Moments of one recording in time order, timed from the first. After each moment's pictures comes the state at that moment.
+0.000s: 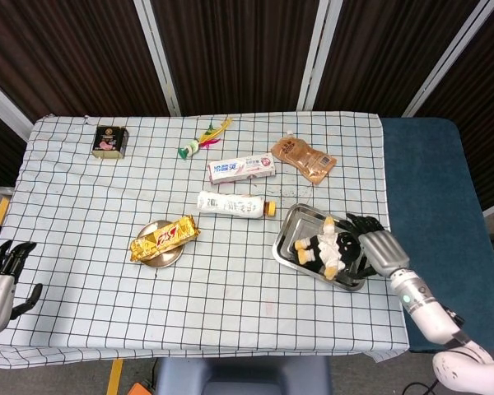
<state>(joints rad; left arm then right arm) -0.10 -1.17 -0.06 -1.50 1.51 1.53 0.06 0.51 -1.21 0.15 -1.61 -1.22 0.84 -0.17</state>
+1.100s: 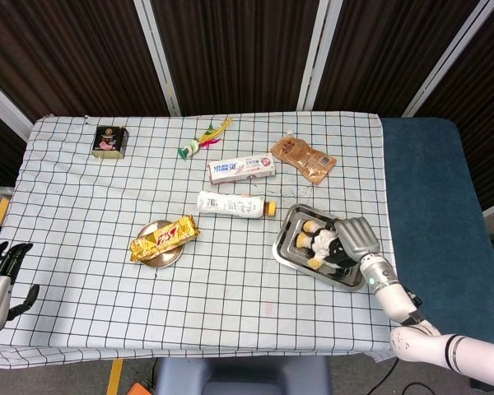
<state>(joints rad) -0.09 -1.15 -0.06 -1.52 1.50 1.52 0.06 0.64 -1.42 0.13 -1.44 -1.04 0.93 -0.34</state>
